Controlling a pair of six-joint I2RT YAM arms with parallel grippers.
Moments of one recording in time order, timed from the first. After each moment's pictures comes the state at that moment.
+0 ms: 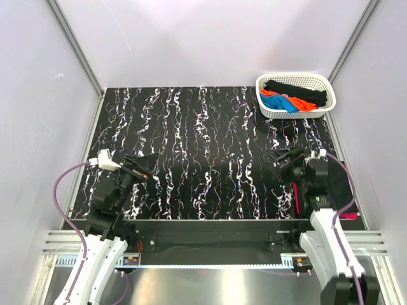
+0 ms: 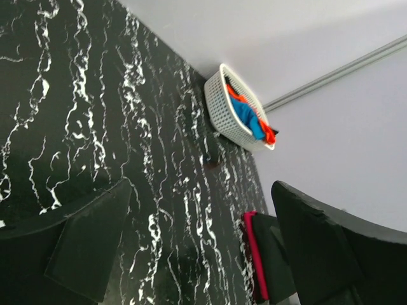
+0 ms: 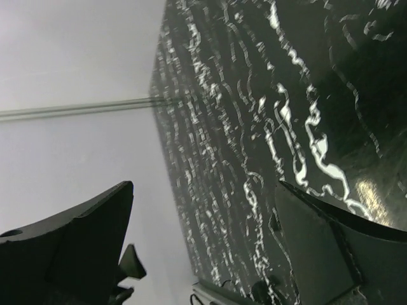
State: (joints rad) left arm -0.25 0.23 0.33 -0.11 0.07 -0.95; right arm 0.00 0.60 0.30 -0.04 -0.35 1.26
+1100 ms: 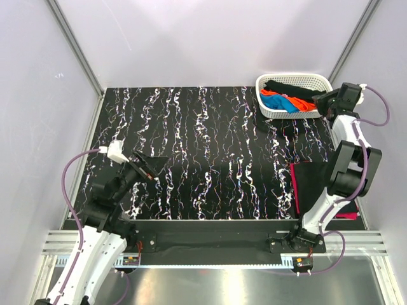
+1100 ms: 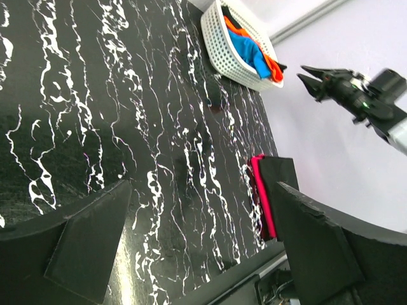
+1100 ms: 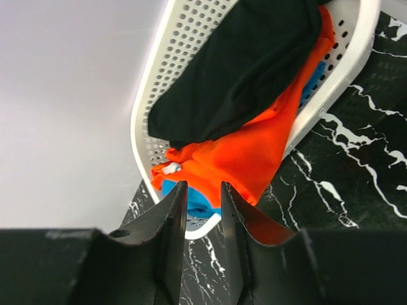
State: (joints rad) left arm -0.25 0.40 0.48 -0.24 0.26 -0.83; right arm -0.34 1.82 1.41 -0.05 -0.16 0.93
